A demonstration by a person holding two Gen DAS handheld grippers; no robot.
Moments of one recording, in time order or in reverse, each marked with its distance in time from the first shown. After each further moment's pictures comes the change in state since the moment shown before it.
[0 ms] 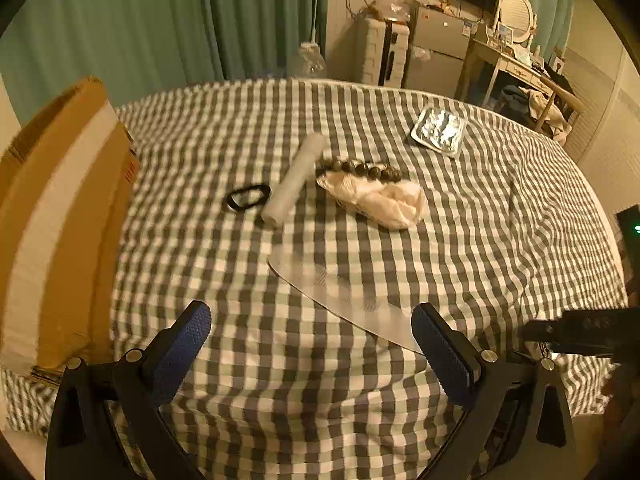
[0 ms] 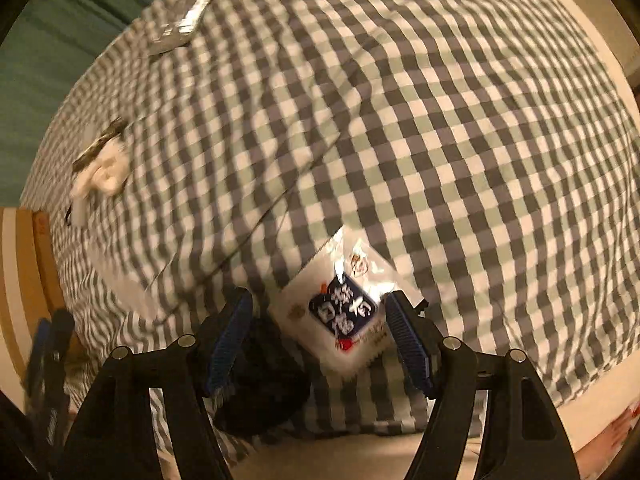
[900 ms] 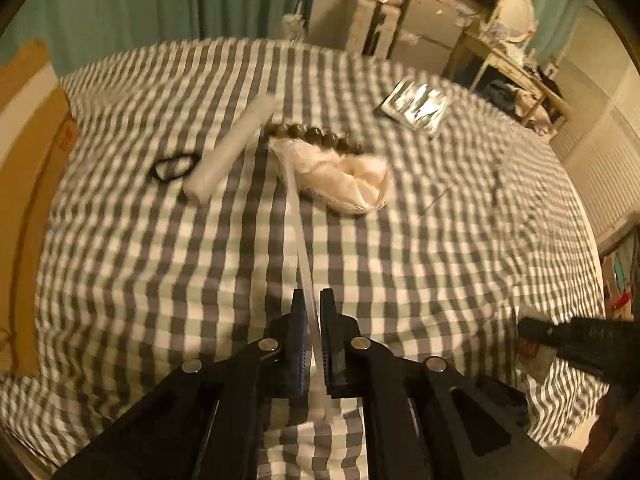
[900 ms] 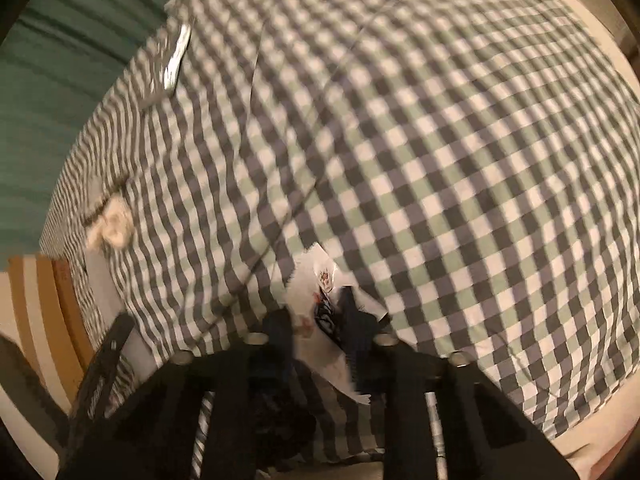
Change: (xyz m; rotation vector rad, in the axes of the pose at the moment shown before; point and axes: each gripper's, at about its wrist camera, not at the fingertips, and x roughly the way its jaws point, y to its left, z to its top) left arm 0.031 -0.028 0.003 -0.029 0.060 -0.125; right arm -0.017 -0.031 -0.010 0.106 -0.133 0.115
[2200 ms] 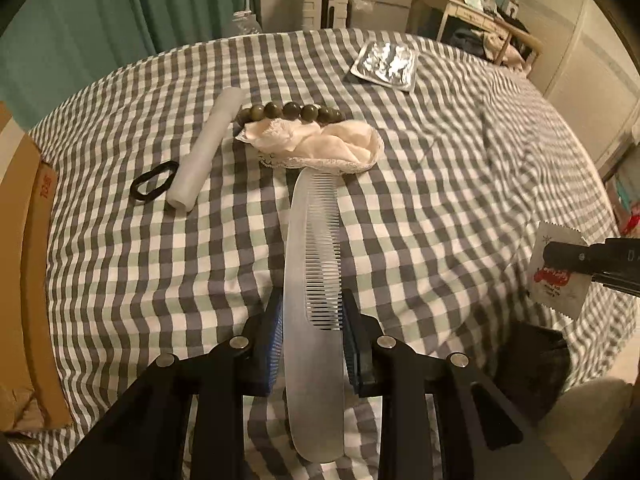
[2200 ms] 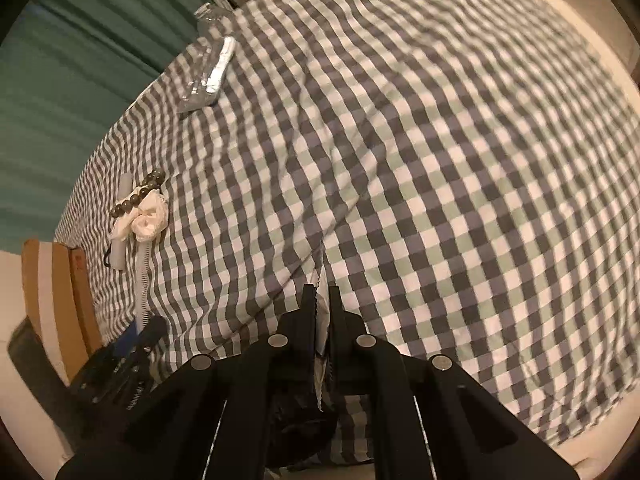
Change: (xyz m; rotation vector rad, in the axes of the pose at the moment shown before) left arm 0.016 -0.001 -0.003 0.195 0.075 0.012; right arm -0.009 0.032 0.008 -0.118 -0.055 0.025
